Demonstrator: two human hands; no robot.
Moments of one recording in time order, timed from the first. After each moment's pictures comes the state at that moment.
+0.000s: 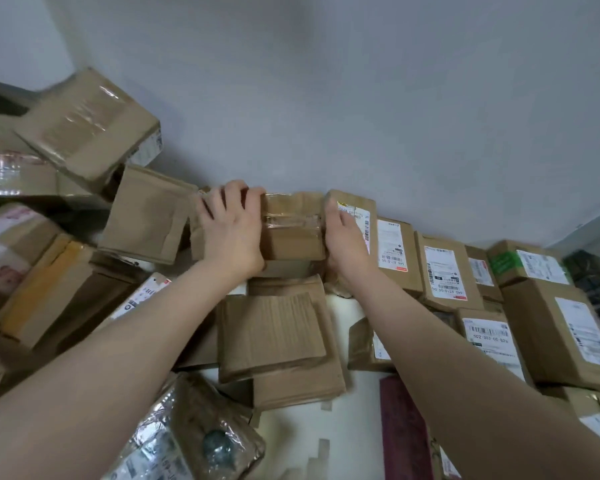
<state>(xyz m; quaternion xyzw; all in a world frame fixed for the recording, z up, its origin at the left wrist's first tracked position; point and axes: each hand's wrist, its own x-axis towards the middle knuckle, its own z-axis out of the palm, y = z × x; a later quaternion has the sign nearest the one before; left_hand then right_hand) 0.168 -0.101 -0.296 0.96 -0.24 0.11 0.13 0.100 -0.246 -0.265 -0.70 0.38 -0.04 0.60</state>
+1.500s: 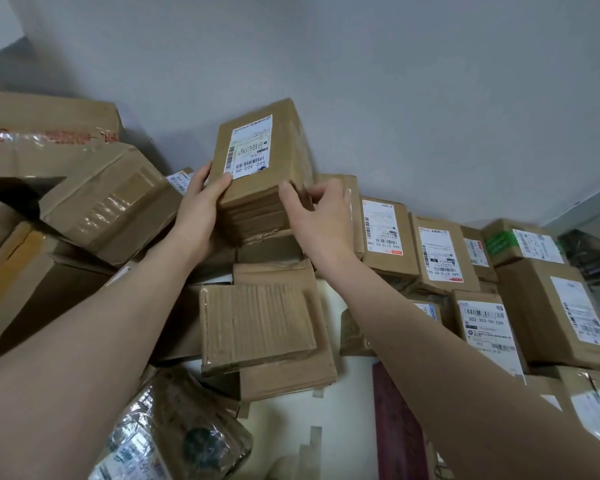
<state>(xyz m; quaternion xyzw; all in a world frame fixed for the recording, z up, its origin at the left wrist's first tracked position) 0.205 -0.101 -0.322 0.60 0.03 -0.21 0.77 0.095 -0.230 -0.263 -0.84 0.32 -0.14 0.43</state>
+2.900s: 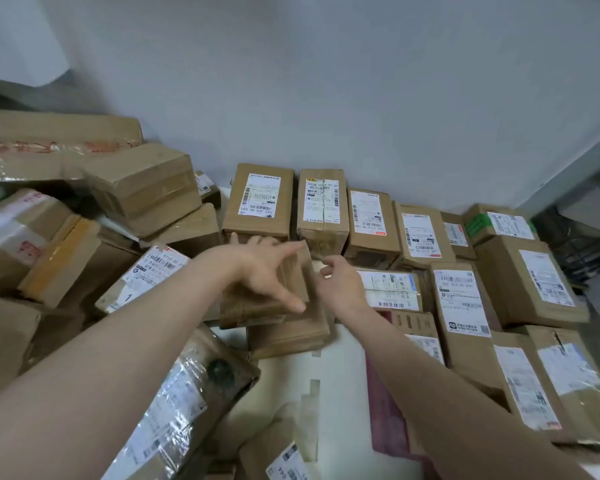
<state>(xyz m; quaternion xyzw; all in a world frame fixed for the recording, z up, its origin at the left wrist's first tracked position) 0.086 -0.096 -0.256 0.85 -0.39 -0.35 0.02 -0.023 -0.226 -0.308 -0.85 0.38 0.03 0.36</state>
